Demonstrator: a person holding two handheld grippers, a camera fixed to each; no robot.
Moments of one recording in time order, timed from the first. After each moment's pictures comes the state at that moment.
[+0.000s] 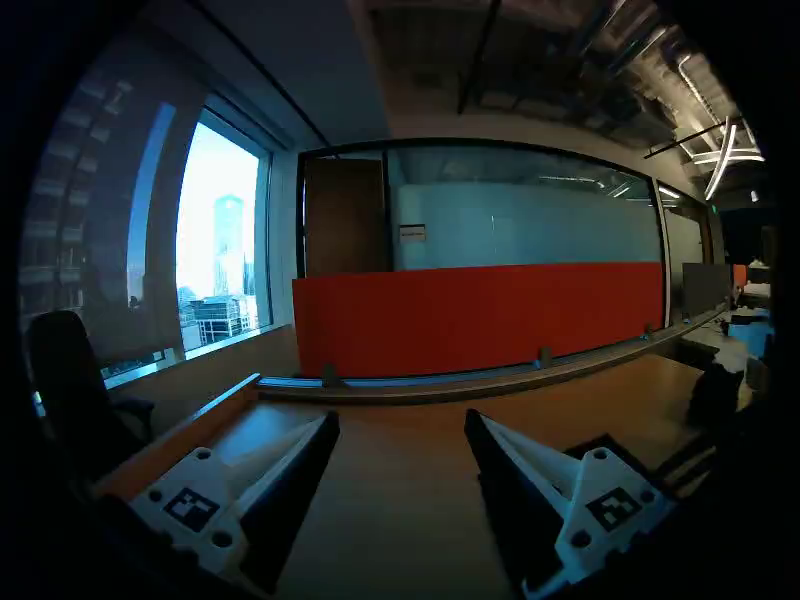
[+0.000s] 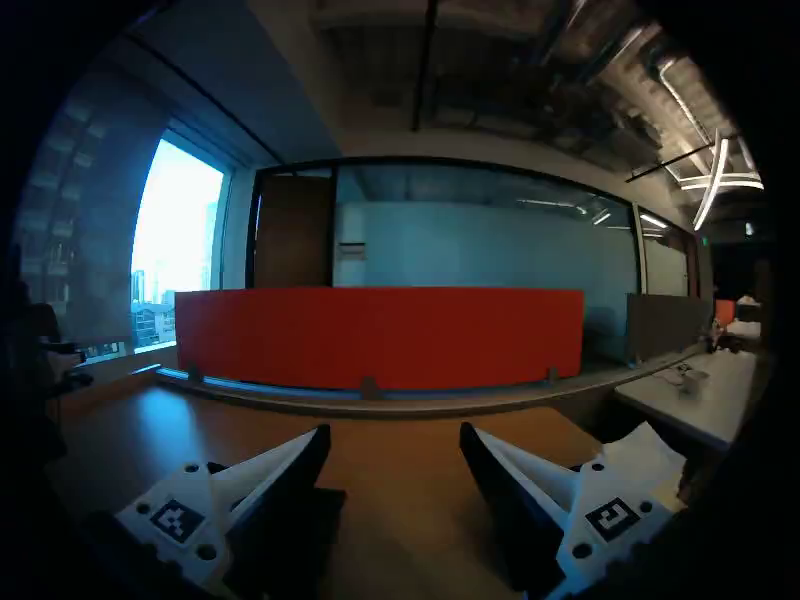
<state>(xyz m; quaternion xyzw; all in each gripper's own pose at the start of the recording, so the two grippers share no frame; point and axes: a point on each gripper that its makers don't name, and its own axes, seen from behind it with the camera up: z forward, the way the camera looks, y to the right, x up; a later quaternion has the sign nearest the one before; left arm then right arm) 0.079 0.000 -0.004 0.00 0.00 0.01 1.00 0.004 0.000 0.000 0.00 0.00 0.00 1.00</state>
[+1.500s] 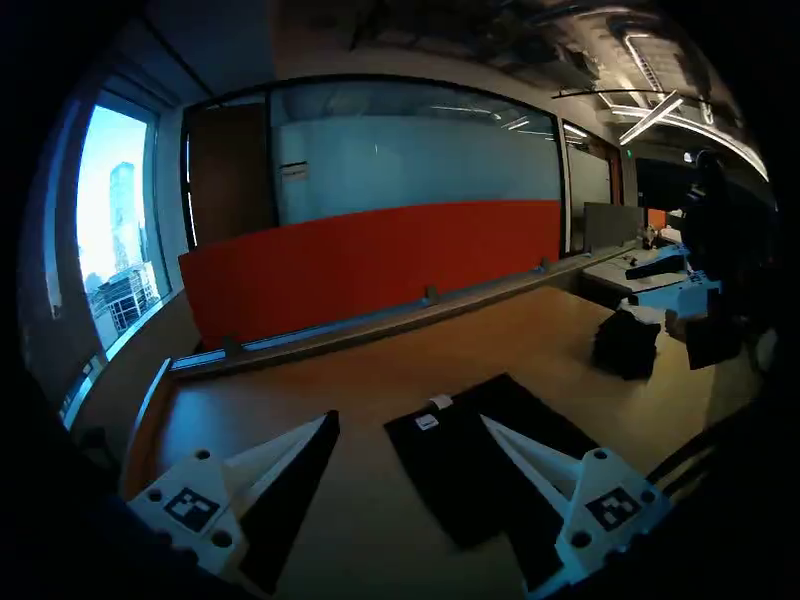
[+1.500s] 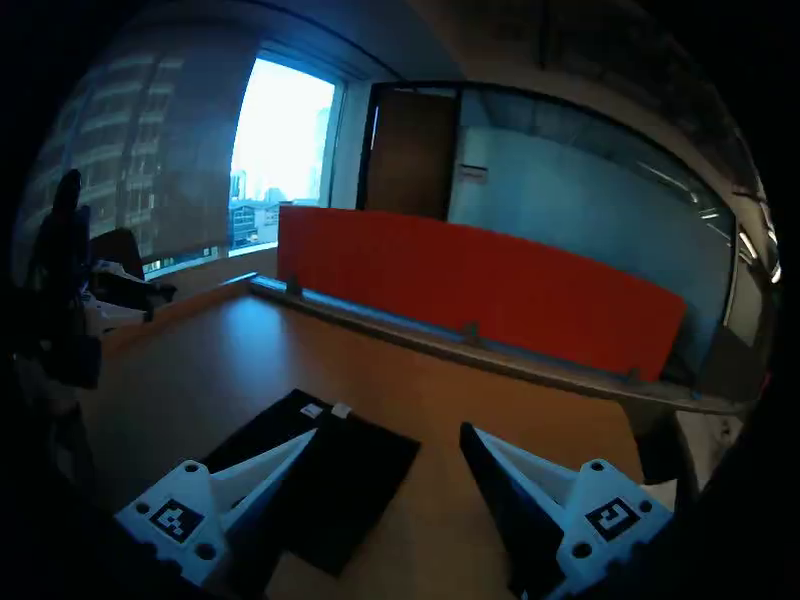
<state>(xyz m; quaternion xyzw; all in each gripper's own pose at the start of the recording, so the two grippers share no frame) 0.088 0.075 -0.037 -0.21 -0.14 0.07 0.97 0.007 -0.073 -0.014 0.19 -0.16 -0.10 0.96</state>
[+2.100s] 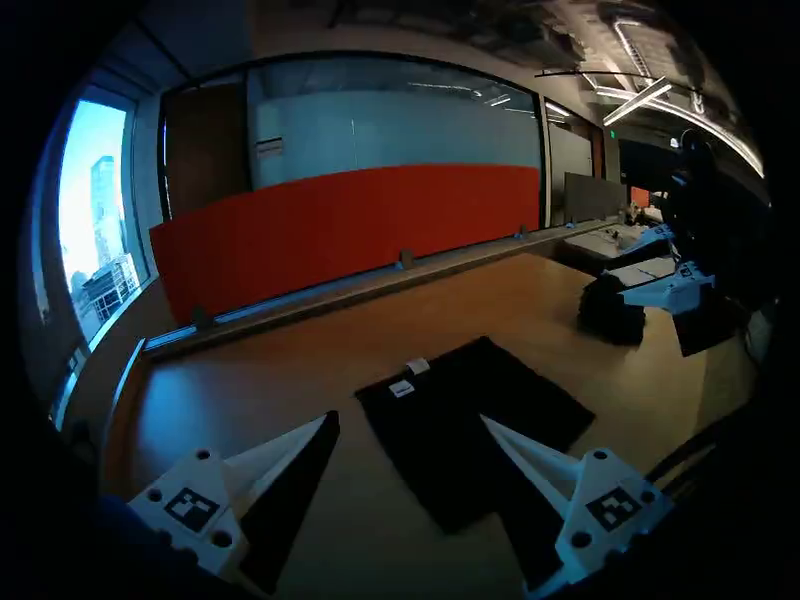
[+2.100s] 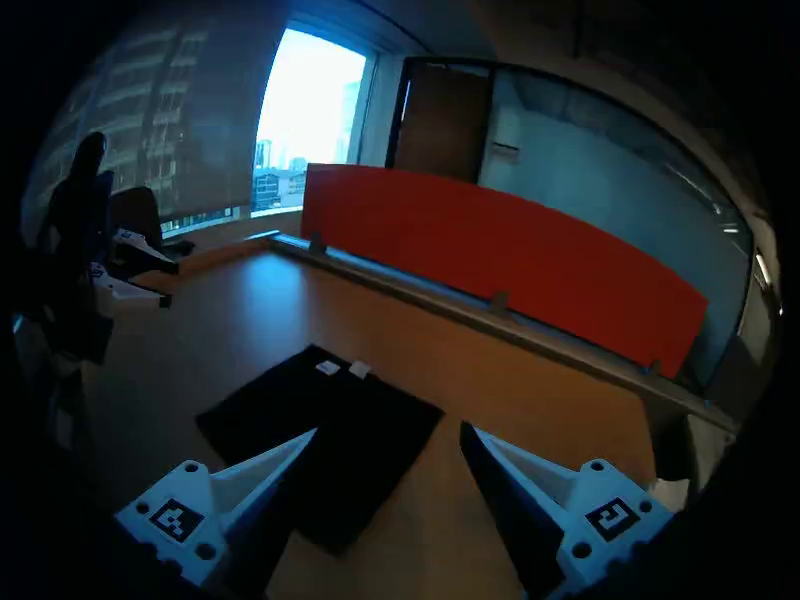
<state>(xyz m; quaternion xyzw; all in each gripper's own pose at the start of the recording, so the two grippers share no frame) 0.023 0.101 -0.040 -0.24 -0.18 0.08 0.95 -0.055 -0.084 -0.022 0.22 -0.20 -0.14 0.94</state>
